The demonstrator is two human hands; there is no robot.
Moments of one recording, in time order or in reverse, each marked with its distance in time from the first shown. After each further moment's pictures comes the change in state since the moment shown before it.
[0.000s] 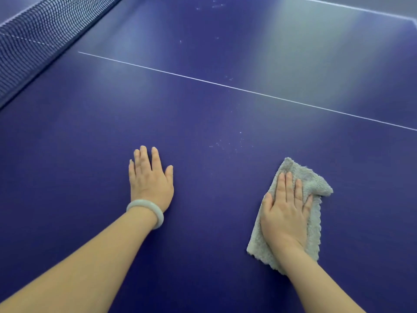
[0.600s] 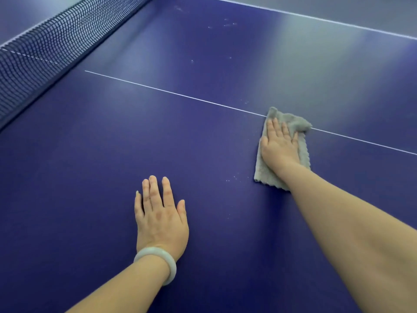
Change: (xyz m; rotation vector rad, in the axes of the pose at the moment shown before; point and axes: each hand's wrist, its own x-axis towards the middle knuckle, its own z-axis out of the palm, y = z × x) left_hand 0.013 -0.003 0.011 0.121 0.071 0.024; right_hand 0.235 -0.111 -0.024 0.043 -0.106 -0.188
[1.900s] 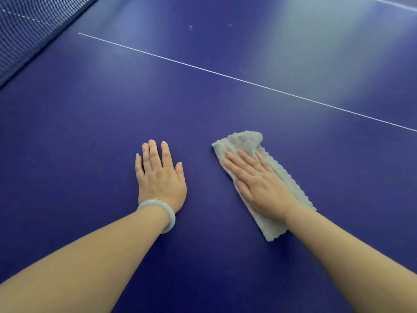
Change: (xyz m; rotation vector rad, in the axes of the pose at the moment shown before) left_hand -0.001 0.003 -0.011 -0.009 -0.069 -0.014; right_hand -0.166 0.022 0.028 -0.122 -0.046 -0.739
